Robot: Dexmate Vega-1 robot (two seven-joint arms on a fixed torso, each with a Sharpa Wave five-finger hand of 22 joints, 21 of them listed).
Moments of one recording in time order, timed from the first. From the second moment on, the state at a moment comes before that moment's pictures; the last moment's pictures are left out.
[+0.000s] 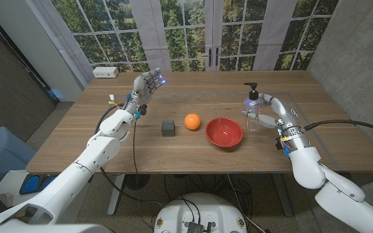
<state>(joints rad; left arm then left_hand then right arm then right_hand) 0.94 0.59 0.31 -1.62 -0.75 -0.21 -0.02 0.06 0.09 0.80 0.02 0.19 0.20 -0.03 0.18 0.17 0.13 -0.03 0.19 0.17 0.15 -0.04 0.19 0.17 0.11 0.00 0.55 0.17 -1.51 -0.76 -0.12 -2.13 -0.45 0.00 -0.51 0.98 -0.07 0.16 -0.11 0.29 0.66 0.07 0.38 0.21 0.88 -0.04 0.30 0.48 0.88 -0.09 0.31 0.62 0.47 -0.04 0.91 0.19</state>
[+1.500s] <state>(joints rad) 1.07 0.58 0.30 -1.71 -0.74 -0.28 0.04 0.06 0.09 0.80 0.01 0.19 0.20 -0.04 0.18 0.17 0.12 -0.03 0.19 0.17 0.14 -0.04 0.18 0.17 0.12 0.00 0.52 0.17 -1.43 -0.92 -0.21 -2.20 -0.60 -0.17 -0.36 0.98 -0.07 0.13 -0.10 0.30 0.67 0.06 0.36 0.21 0.91 -0.05 0.28 0.49 0.88 -0.11 0.28 0.62 0.45 -0.05 0.92 0.19</state>
